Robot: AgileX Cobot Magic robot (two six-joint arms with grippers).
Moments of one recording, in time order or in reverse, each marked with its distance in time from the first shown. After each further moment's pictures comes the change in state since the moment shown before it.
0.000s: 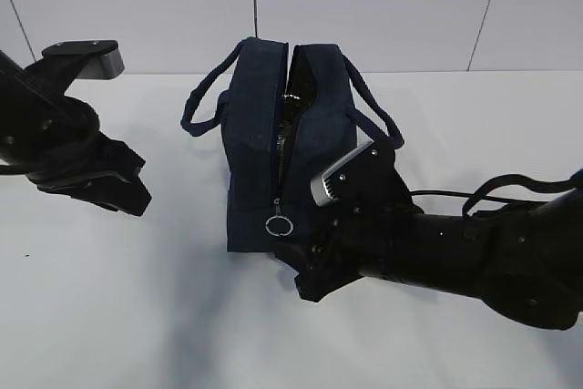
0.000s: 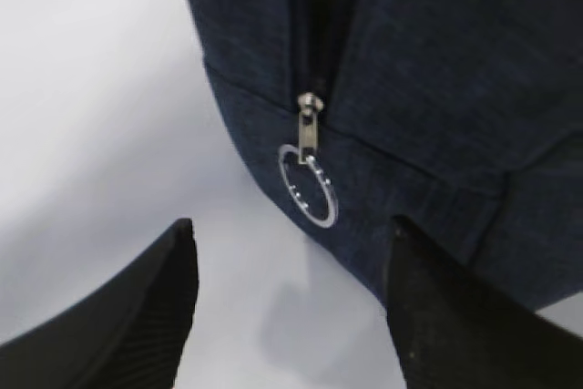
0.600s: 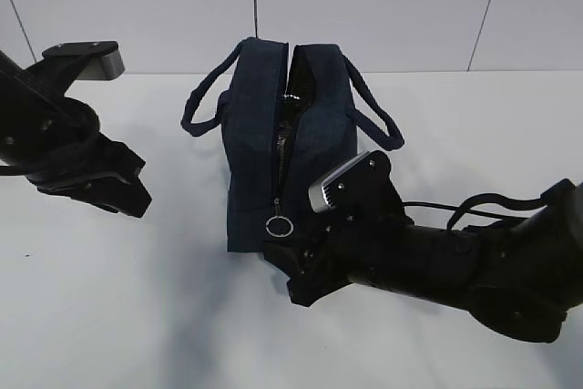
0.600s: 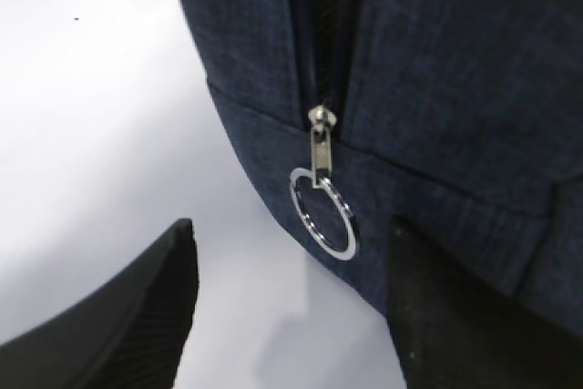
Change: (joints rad) left arm 0.000 0.001 0.000 -0.004 0.006 0.000; right arm 0.000 0.087 0.000 0.045 -0.161 -0.013
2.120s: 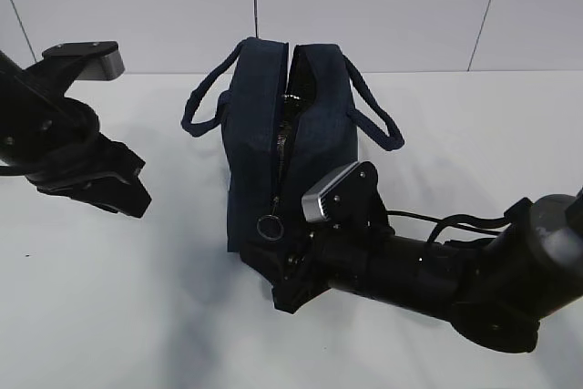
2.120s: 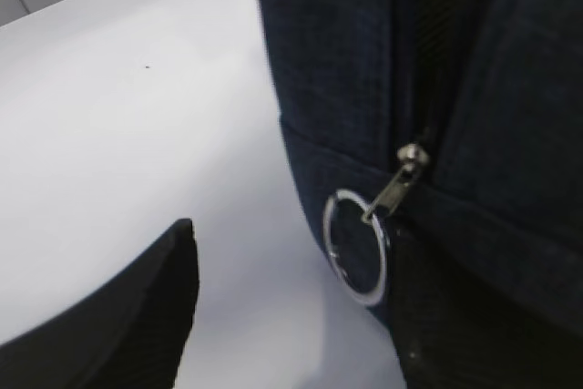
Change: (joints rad) left arm 0.000 0.000 0.000 -0.002 0.000 0.001; right arm 0.000 0.124 -0.026 -0.060 -0.233 0.009
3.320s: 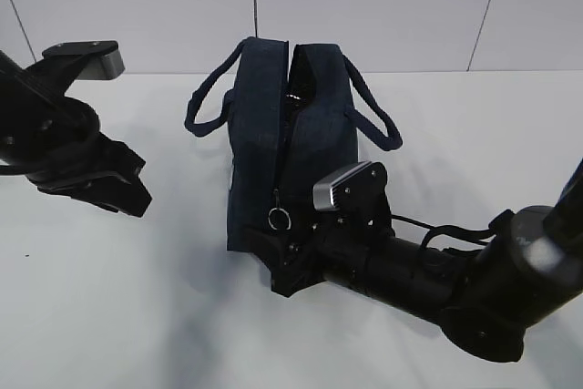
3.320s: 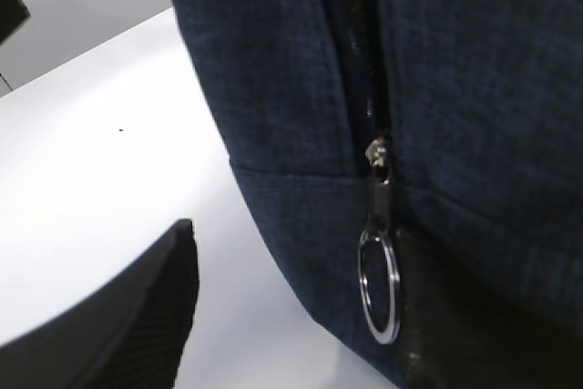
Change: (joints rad) left arm 0.000 0.000 0.000 0.000 -0.002 0.002; right arm 0.000 0.066 -0.014 0.098 -0.127 0.045
